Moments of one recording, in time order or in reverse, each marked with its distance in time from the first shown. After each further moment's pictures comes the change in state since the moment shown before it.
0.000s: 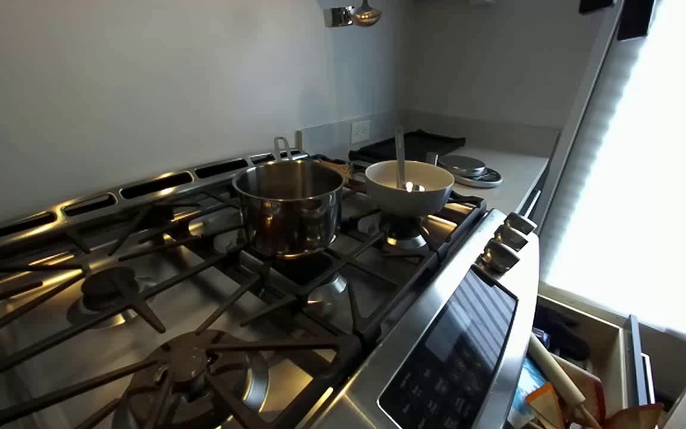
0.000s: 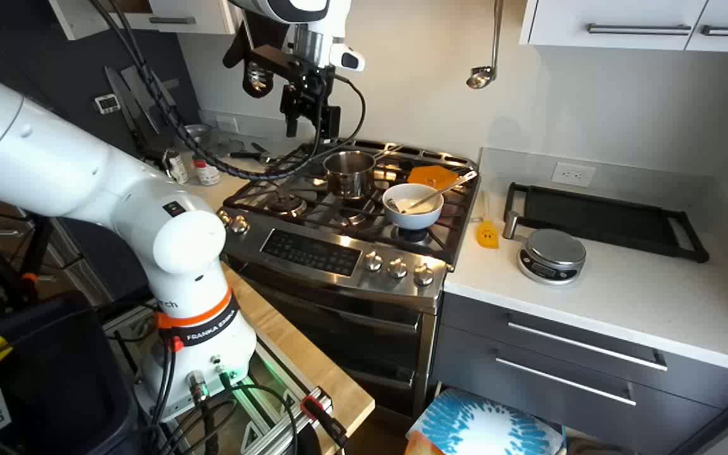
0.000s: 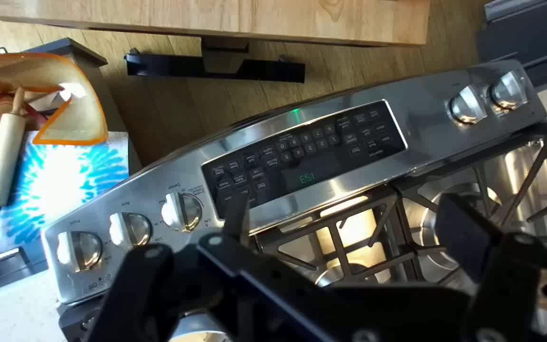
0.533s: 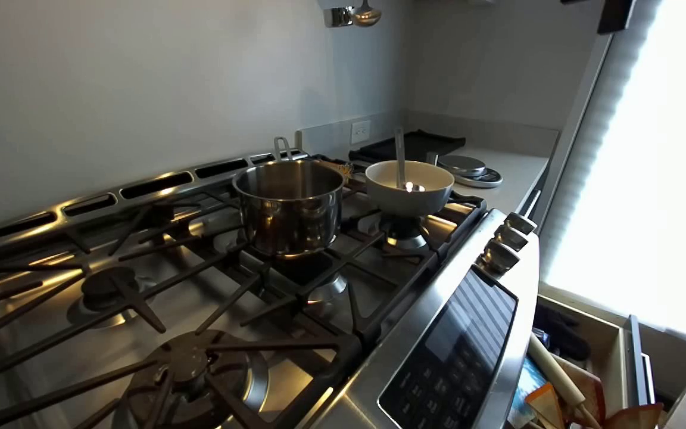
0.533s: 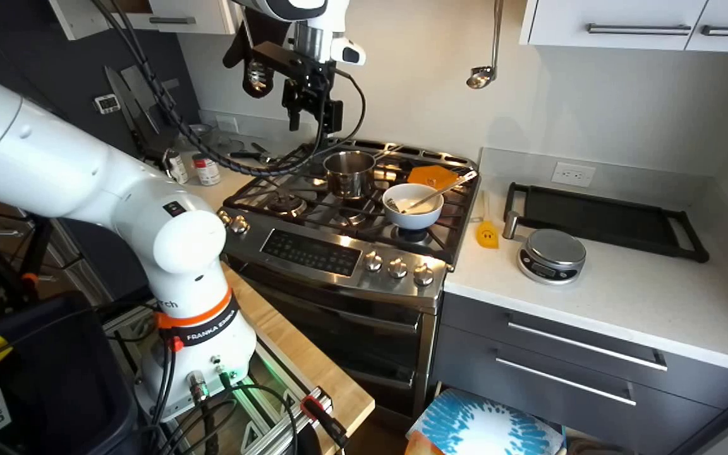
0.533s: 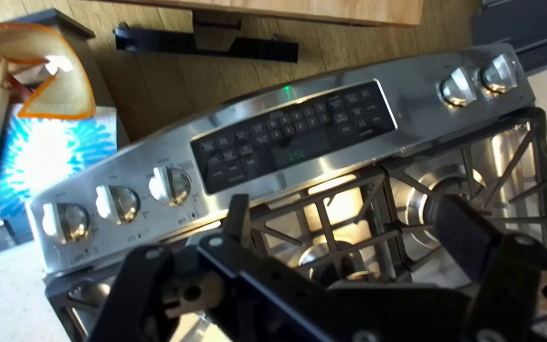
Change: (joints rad) arm 0.003 -0.007 0.002 0.005 0.030 0.057 -0.033
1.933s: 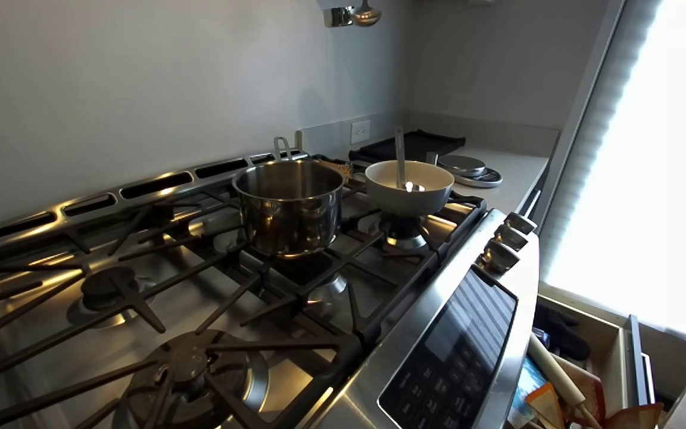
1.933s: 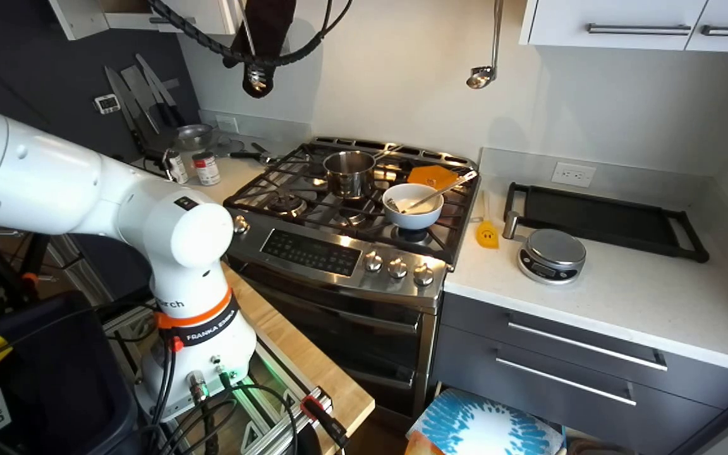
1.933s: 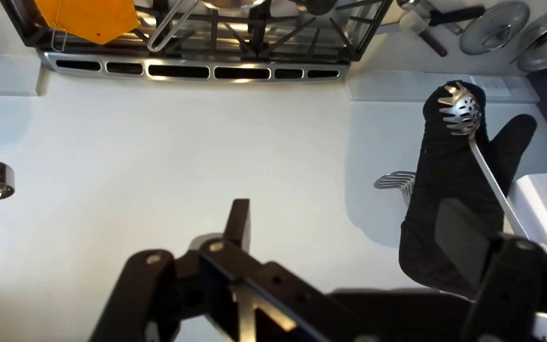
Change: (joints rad) arm 0.175 -0.131 -0.020 0.254 0.239 0.418 -0.343
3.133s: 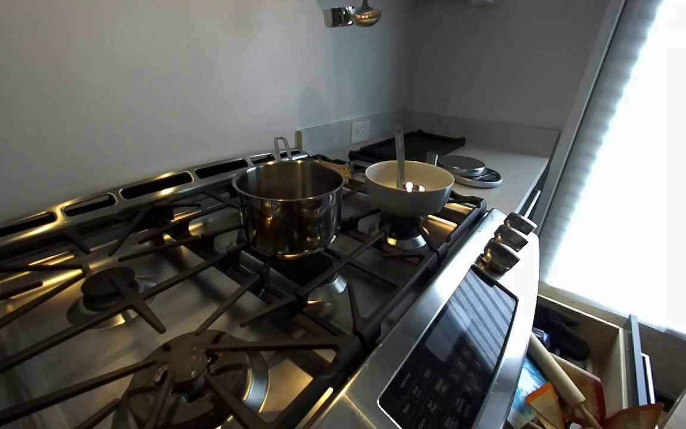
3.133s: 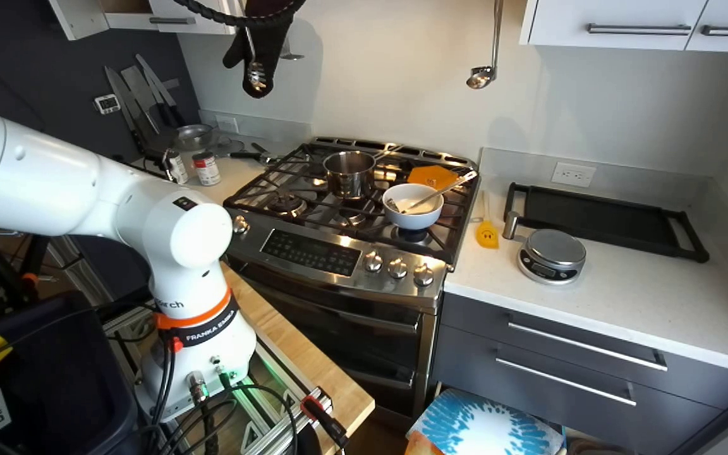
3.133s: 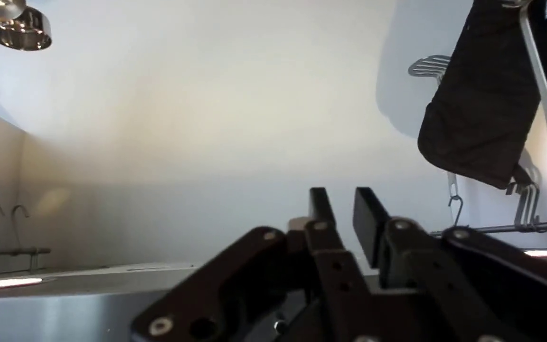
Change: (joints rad) arm 0.009 0.004 0.065 0.080 -0.070 0.241 0.102
